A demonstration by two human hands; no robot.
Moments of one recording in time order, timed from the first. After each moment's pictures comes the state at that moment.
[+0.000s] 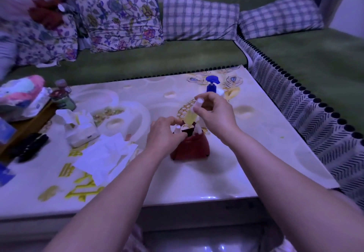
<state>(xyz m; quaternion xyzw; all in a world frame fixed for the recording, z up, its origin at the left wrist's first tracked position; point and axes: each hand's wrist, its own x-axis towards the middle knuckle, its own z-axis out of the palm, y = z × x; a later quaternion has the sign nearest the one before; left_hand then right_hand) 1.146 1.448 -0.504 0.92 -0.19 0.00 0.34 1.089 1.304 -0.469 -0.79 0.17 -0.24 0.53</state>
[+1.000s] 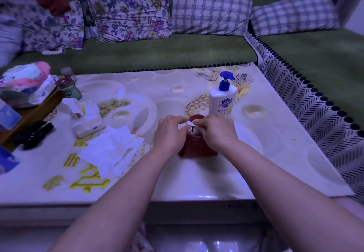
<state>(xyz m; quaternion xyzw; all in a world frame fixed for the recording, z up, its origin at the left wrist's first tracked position) 1.157 1.456 -0.521 0.91 -0.20 0.00 0.36 1.099 1.323 -0.506 -0.98 0.11 -0.07 0.16</state>
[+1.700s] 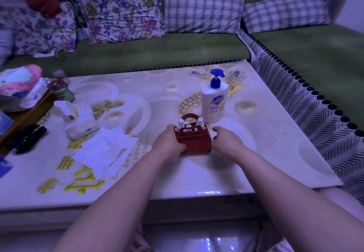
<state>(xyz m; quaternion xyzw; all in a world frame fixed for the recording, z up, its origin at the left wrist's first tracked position) 1.147 1.452 -0.533 0.93 -0.15 -0.18 0.28 1.072 1.298 -0.529 -0.90 0.30 0.10 0.30</state>
